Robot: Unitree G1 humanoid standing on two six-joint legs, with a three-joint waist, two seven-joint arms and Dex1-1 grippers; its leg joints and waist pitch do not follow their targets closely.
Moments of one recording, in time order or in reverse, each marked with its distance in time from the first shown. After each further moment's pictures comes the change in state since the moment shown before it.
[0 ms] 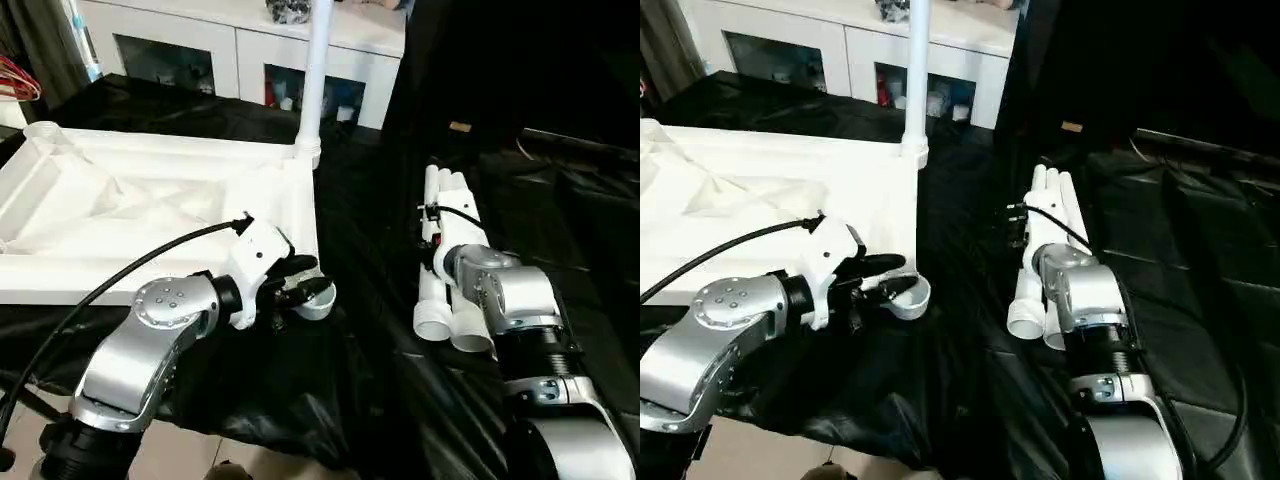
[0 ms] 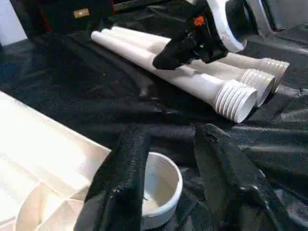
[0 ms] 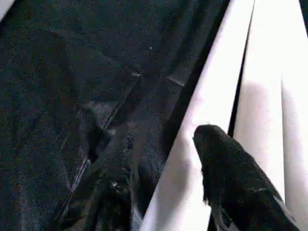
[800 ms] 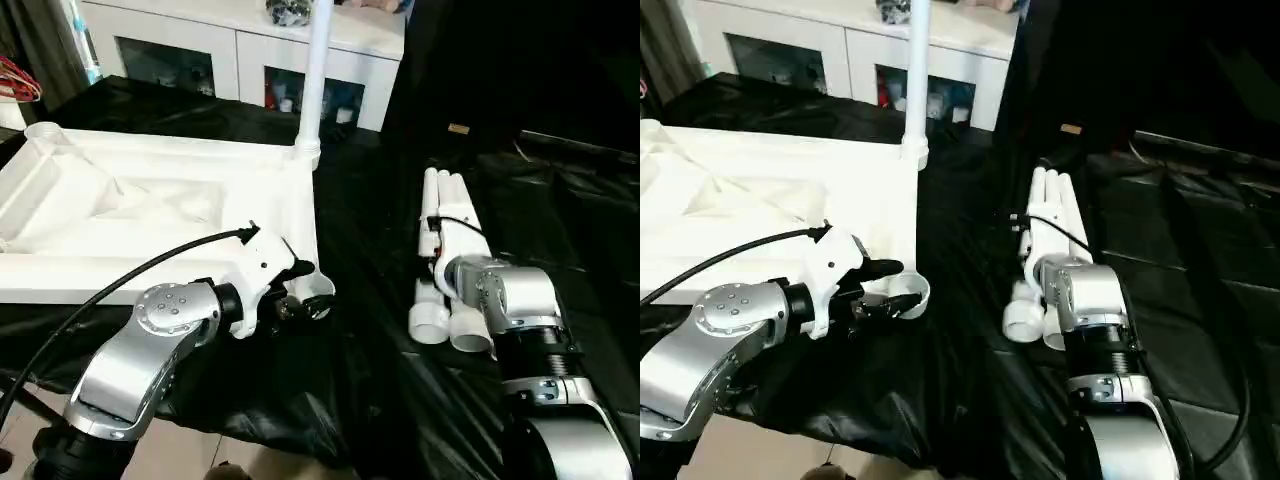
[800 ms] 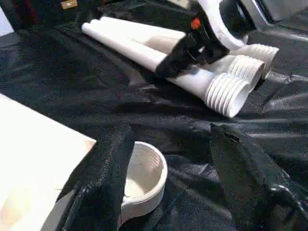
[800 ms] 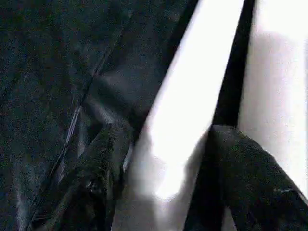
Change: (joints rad) left arm 0.014 0.040 -0.043 -0.033 -0.008 0.023 0.015; right arm 0.003 0.022 -0.032 0.021 0.042 0.157 -0.031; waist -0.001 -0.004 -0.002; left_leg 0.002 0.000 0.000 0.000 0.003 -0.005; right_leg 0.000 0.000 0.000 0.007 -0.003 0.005
